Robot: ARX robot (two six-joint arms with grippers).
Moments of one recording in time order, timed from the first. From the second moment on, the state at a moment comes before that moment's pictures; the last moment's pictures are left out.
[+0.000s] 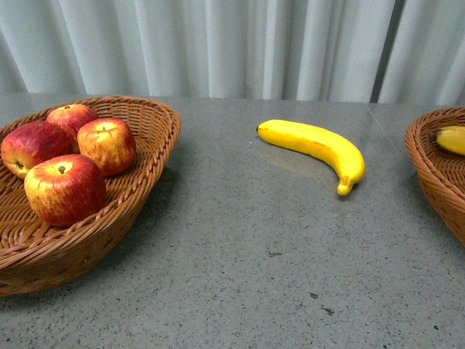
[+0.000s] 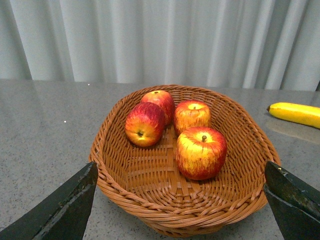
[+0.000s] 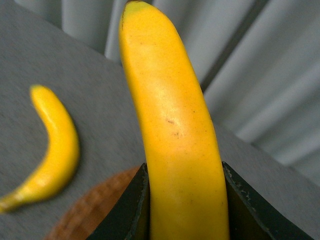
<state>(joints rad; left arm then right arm) 0.00 0.01 0.01 0.00 0.00 0.00 -0.06 1.47 0.99 0.17 -0.27 -0.48</state>
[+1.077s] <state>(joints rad) 0.00 0.01 0.01 0.00 0.00 0.00 -0.14 1.39 0.94 0.20 -0.36 -0.64</state>
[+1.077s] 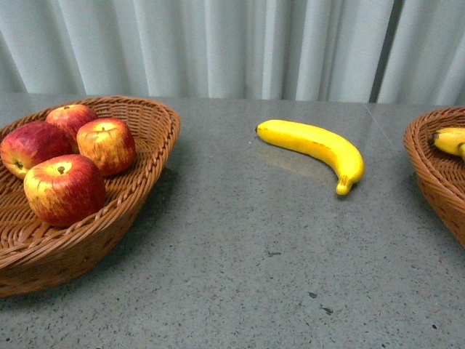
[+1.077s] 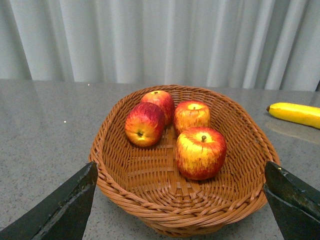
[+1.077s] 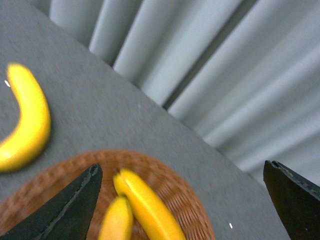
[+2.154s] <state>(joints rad) 0.00 0.01 0.01 0.00 0.00 0.00 0.31 2.23 1.74 -0.27 -0.15 -0.32</state>
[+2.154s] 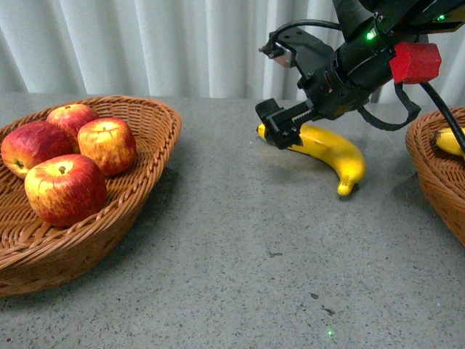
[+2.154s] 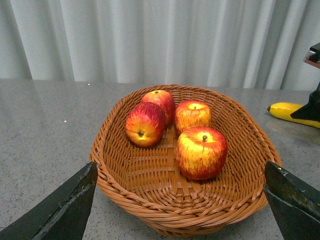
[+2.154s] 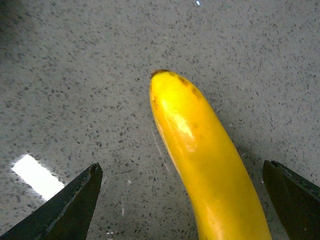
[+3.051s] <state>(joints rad) 0.00 0.01 0.01 0.00 0.00 0.00 0.28 2.25 1.70 -0.25 -0.11 -0.32</state>
